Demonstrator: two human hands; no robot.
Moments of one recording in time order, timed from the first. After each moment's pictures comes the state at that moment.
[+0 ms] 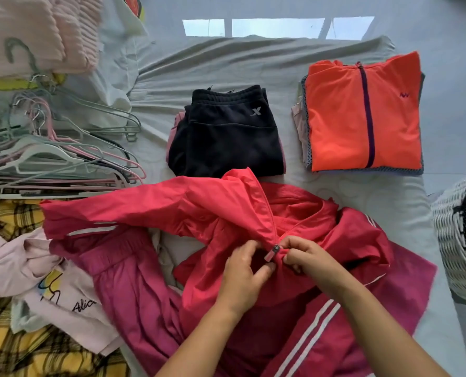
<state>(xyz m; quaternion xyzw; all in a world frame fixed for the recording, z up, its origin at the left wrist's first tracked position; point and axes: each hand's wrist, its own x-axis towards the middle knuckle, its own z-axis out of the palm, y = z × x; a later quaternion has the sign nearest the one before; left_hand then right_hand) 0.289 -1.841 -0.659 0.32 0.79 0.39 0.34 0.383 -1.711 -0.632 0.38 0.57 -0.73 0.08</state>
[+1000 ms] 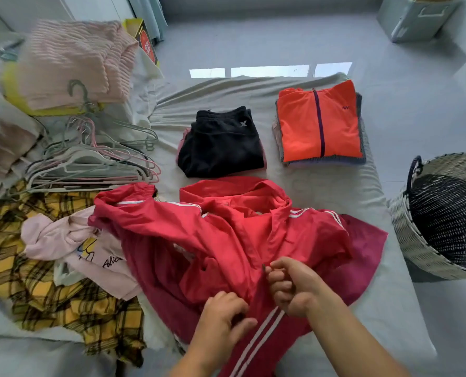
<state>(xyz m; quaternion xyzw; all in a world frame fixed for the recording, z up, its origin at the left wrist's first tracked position) 0.392 -1.988 -0.602 0.51 0.77 0.30 0.23 0.466 -1.818 -0.567 0.50 0.11 -0.85 0.09</state>
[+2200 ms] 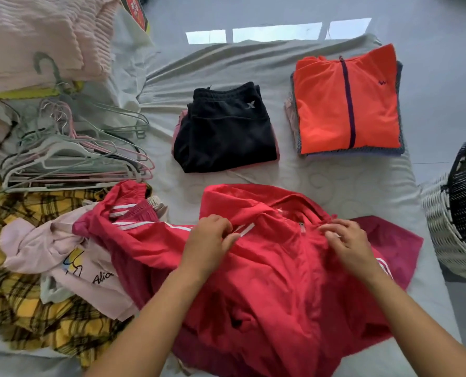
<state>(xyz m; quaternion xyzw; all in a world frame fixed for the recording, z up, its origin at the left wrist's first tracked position) 0.253 -1.879 -0.624 0.44 0.85 0.20 0.20 0.476 -1.699 -0.654 0.46 0.80 -0.39 -0.06</state>
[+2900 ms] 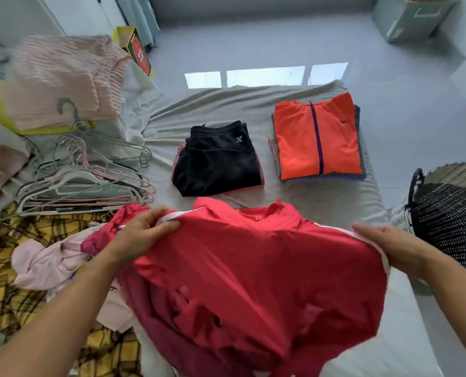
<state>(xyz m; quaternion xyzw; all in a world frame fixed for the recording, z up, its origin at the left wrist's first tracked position) 0.191 -1.921 -0.518 0.28 0.74 0.46 0.41 0.531 -1.639 -0.537 0.51 0.58 -0.64 0.08</state>
